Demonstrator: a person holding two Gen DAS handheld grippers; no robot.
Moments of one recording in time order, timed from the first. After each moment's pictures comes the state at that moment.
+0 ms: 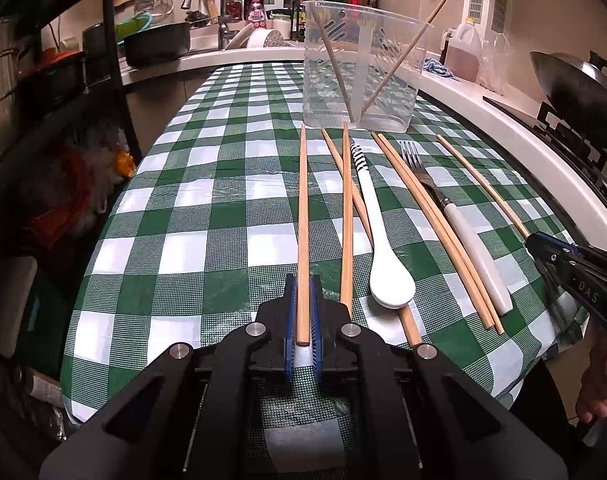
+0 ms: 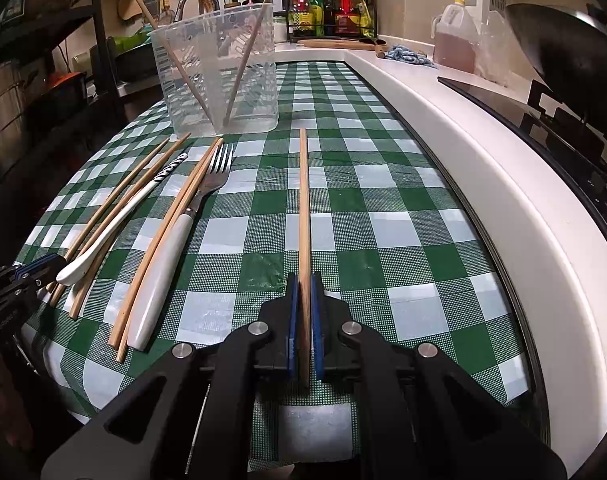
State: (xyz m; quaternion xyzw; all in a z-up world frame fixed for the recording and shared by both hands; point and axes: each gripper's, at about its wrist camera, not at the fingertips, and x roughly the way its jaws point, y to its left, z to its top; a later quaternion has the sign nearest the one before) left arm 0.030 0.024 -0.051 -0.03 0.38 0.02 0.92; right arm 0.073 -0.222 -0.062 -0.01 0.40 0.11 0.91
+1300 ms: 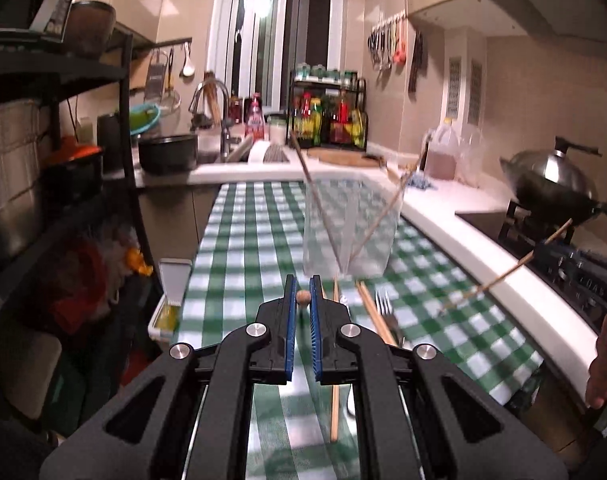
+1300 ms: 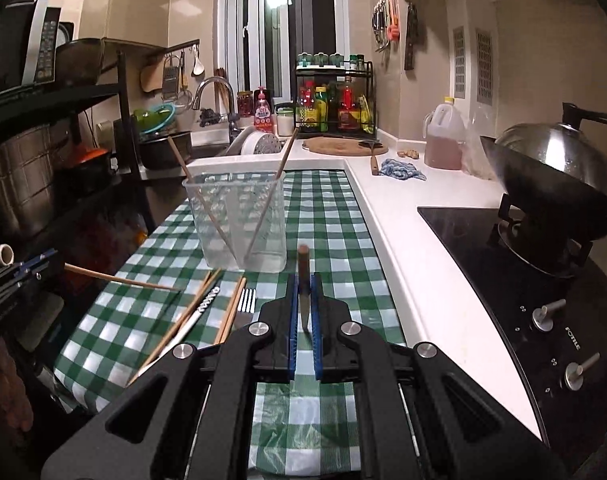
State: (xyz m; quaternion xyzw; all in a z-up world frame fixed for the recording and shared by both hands) left arm 0.005 0.039 0.080 -0.03 0.21 0.00 0.98; right arm 0.055 -0.243 0.076 0.00 0.26 0.13 0.96
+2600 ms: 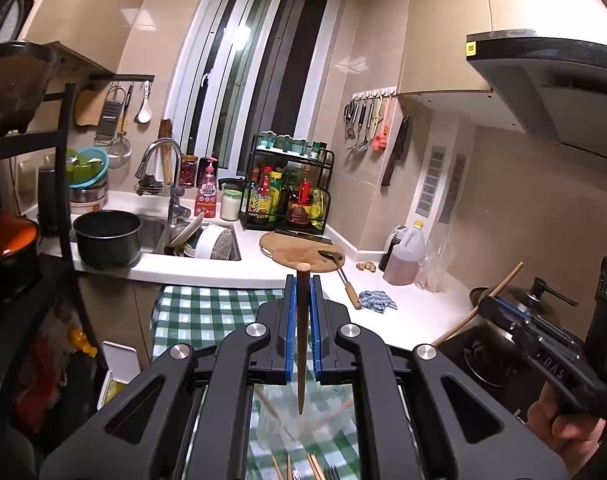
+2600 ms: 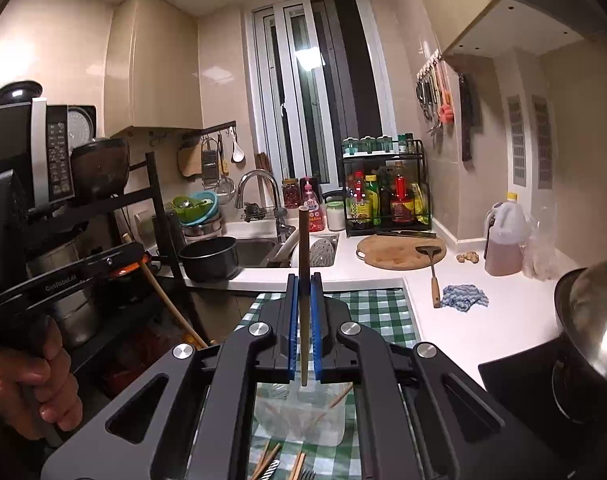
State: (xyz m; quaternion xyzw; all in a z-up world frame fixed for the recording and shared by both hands) left arm 0.166 0.060 0.256 -0.09 0.14 -0.08 0.98; right arm 0.190 -0.192 0.239 0.05 0.16 0.21 0.96
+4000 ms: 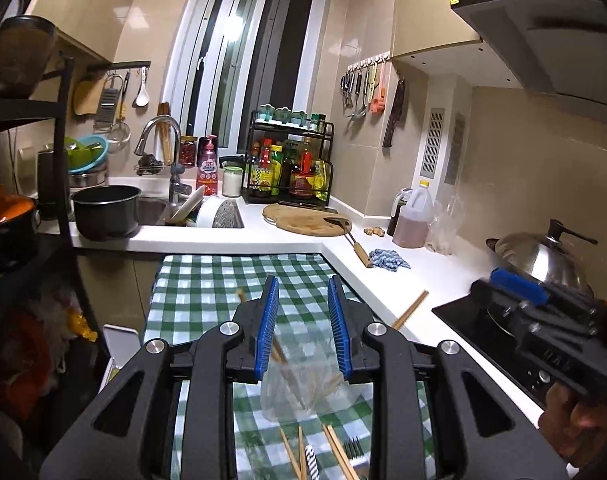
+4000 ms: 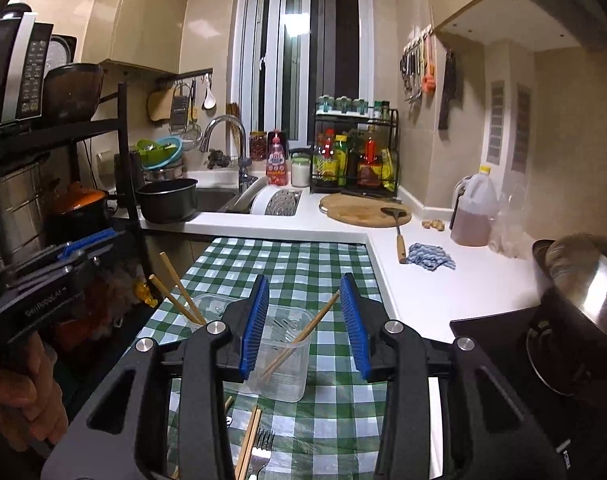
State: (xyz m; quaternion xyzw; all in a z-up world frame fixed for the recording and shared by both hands) left arm 0.148 0.040 0.163 -0.06 0.16 -0.08 0.98; right arm 0.168 -0.174 0.165 -0.02 0.20 0.14 0.97
